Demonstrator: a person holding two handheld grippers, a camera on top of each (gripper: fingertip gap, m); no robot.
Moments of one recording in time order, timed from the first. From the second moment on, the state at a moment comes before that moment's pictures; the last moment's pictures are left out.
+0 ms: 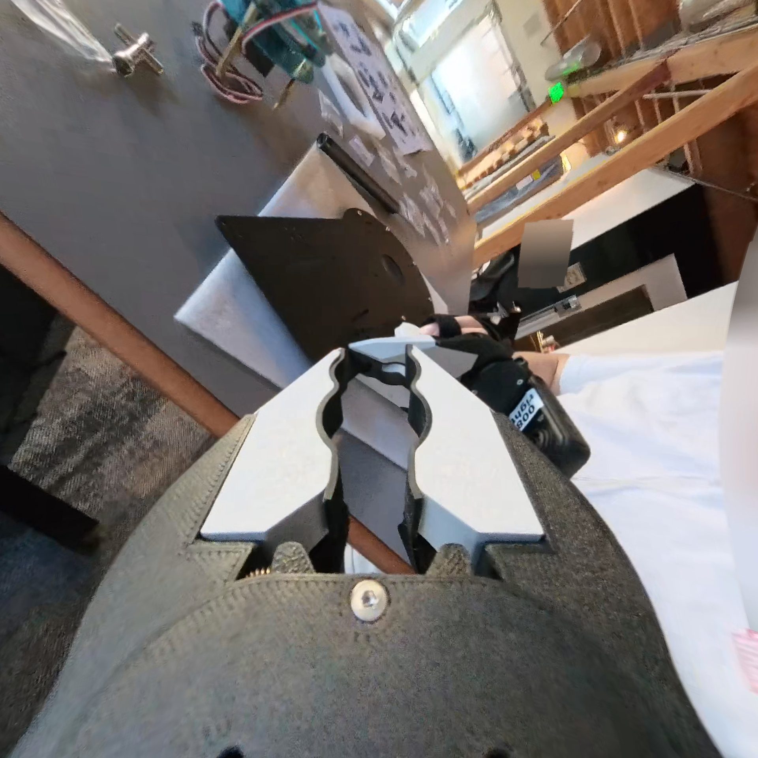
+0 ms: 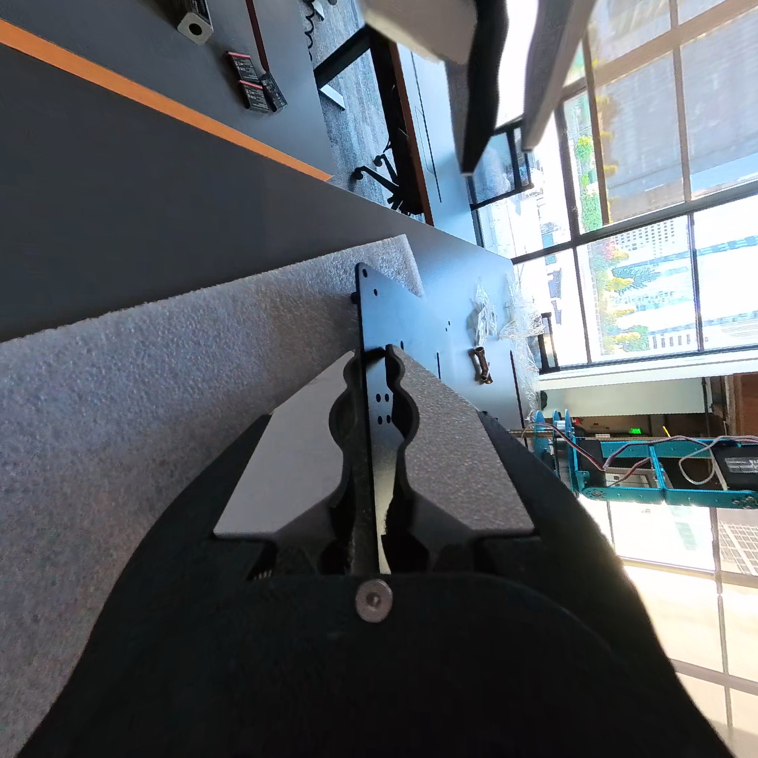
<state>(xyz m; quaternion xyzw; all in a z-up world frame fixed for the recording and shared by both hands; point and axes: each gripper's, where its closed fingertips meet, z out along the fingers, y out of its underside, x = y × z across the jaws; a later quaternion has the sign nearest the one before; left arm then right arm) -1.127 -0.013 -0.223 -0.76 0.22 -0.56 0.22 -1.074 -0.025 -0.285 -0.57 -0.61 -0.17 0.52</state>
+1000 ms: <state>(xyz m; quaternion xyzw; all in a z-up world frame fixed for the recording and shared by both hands) -1.103 -0.034 -0.271 -0.77 0.07 -0.59 0.22 -1.071 -0.027 -0.283 -0.60 -0.60 -0.13 0.52</state>
